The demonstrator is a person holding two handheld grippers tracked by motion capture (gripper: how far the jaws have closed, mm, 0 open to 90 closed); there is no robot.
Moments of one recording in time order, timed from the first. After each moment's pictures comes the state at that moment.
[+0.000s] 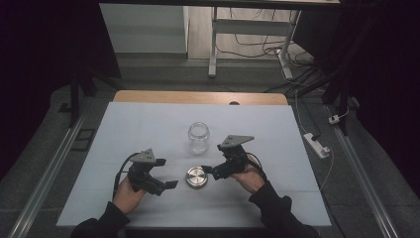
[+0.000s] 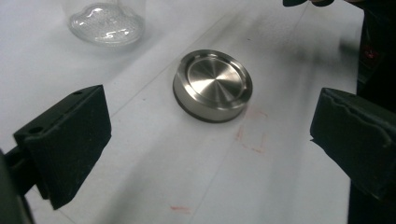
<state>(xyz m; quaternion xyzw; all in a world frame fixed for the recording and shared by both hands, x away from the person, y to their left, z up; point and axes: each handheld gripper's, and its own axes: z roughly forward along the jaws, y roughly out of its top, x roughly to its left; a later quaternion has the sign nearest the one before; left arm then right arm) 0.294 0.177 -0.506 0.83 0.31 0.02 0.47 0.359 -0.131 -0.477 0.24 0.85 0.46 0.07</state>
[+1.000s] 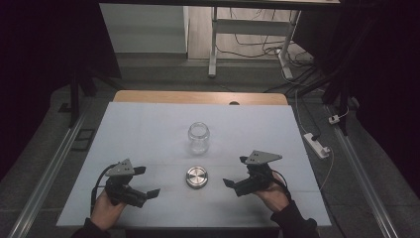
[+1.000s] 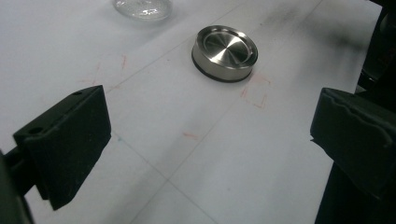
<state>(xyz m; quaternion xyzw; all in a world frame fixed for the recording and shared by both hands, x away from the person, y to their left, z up) 0.248 0.220 -0.502 0.81 0.35 0.06 0.46 0.313 -0.196 -0.477 0.26 0.84 0.46 0.11</state>
